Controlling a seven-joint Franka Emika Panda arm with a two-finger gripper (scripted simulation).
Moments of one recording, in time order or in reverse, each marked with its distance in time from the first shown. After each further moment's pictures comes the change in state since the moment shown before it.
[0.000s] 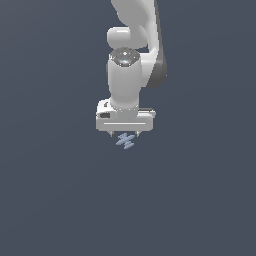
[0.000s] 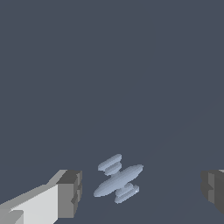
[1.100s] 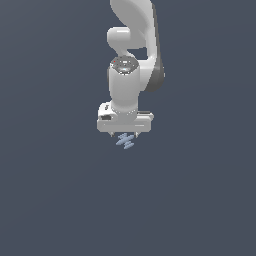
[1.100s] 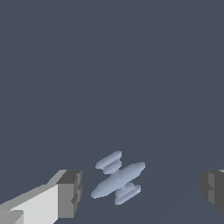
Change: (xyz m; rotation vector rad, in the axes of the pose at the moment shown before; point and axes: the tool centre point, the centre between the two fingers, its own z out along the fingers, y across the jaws) arm -0.014 0.001 0.022 -0.004 -0.007 0.007
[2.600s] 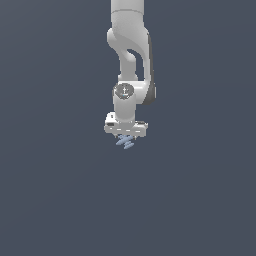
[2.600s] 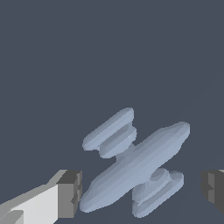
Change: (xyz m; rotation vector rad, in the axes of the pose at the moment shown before) arm -0.081 -0.006 0.116 0.022 -0.054 0.142
